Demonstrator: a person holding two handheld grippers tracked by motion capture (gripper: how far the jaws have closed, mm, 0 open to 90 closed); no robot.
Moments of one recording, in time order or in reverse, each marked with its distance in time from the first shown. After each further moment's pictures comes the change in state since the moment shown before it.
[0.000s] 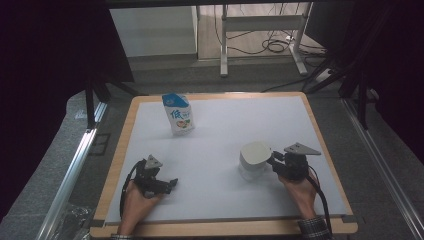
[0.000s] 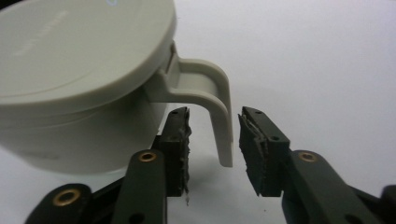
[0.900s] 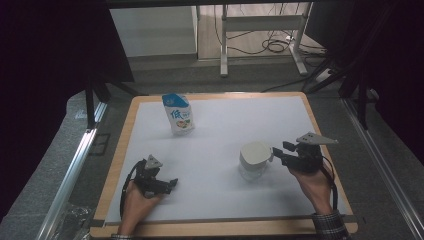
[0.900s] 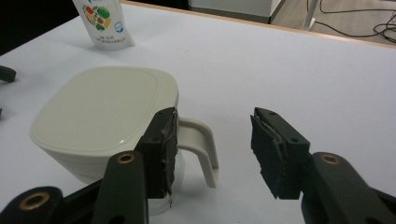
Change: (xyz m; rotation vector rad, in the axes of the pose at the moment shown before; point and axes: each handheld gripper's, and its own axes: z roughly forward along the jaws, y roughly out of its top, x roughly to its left) left arm 0.000 0.000 0.000 -0.003 0.002 -0.003; right arm -0.013 0.040 -0.036 -0.024 0.050 -0.032
